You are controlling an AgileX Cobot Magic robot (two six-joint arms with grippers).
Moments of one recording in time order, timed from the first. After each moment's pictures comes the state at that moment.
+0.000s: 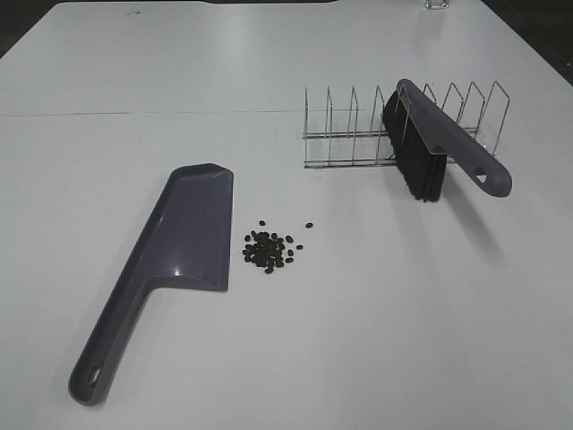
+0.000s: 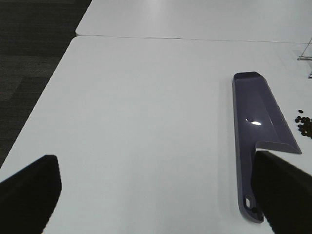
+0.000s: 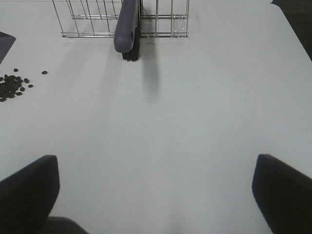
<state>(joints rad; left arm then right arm) 0.09 -0.01 -0.52 -0.07 1.08 0.00 0.00 -0.01 -0.46 -0.04 1.12 -0.01</state>
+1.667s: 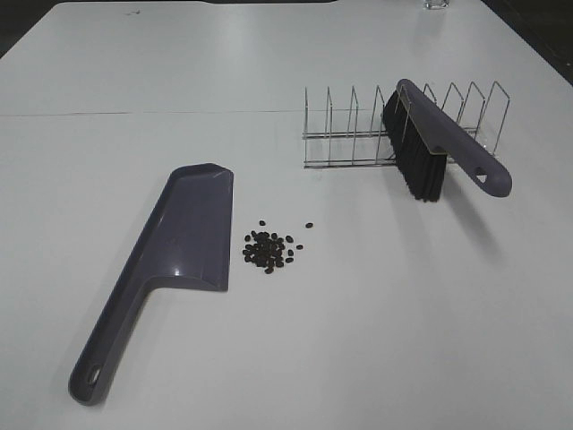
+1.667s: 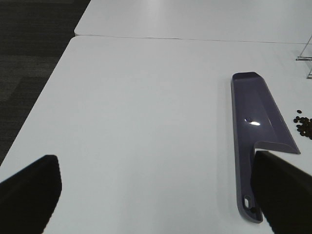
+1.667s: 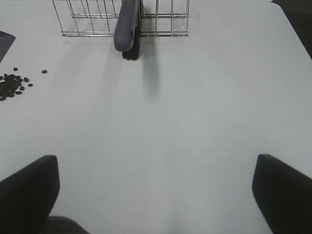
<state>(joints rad) 0.09 -0.01 -0.52 -0.08 1.08 0.00 0.00 -0.01 -0.46 -0.04 1.12 -0.01</state>
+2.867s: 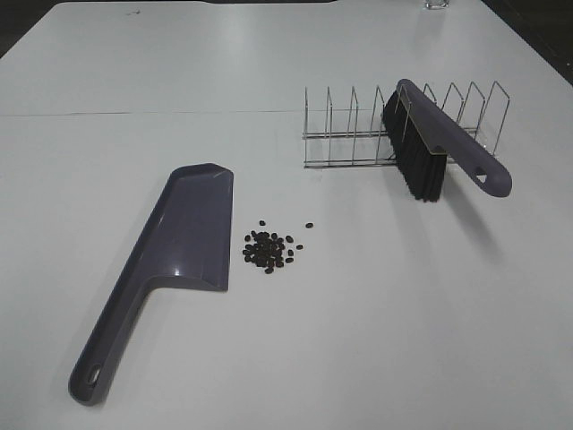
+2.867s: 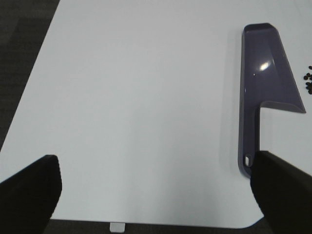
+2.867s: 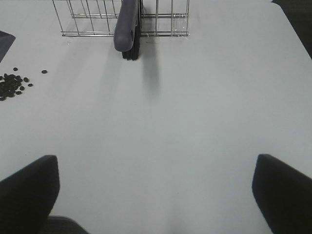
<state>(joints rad) 0.09 0.31 -0.69 -0.05 1.21 0.01 0.00 -0.01 -0.46 -0.04 1.12 -0.01</state>
